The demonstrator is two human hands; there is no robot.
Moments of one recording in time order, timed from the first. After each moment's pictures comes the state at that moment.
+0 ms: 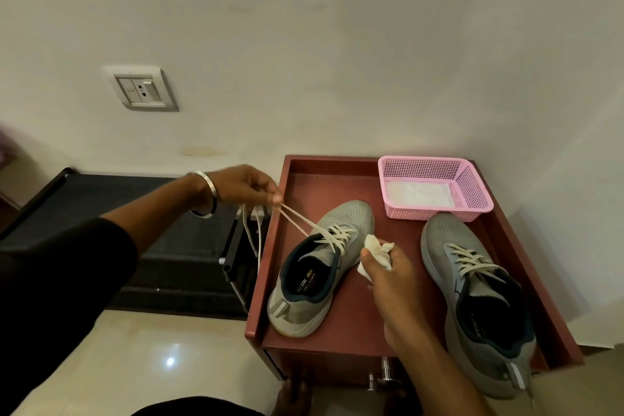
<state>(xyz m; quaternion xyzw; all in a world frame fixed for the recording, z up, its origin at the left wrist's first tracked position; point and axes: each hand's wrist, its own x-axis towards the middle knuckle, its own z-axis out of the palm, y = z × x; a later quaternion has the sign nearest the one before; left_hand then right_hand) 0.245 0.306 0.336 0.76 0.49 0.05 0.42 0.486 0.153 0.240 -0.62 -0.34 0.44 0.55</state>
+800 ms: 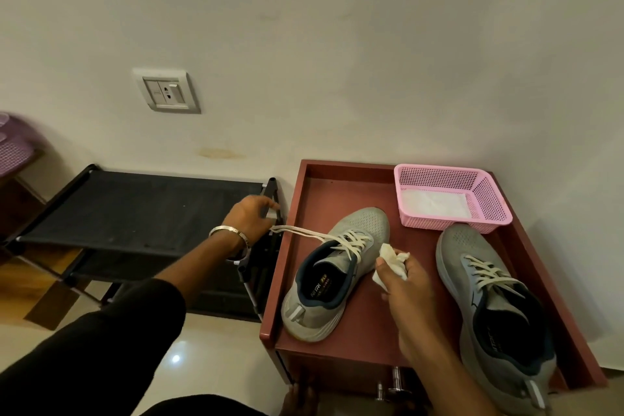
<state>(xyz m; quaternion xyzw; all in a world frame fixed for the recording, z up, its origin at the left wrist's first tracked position) 0.244 0.274 0.271 0.67 0.68 0.18 0.24 0.486 0.153 0.239 -0.63 -0.33 0.45 0.54</state>
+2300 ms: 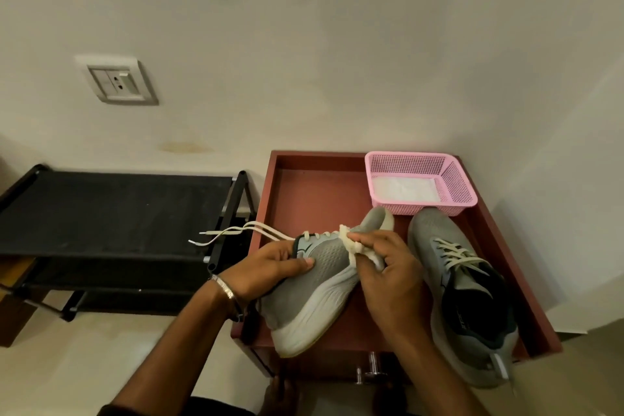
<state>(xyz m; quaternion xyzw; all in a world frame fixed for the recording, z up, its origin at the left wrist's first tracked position) 0.307 0.192 0.279 0.57 0.43 0.18 0.67 0.500 0.144 0.246 -0.60 -0.56 0.20 0.53</state>
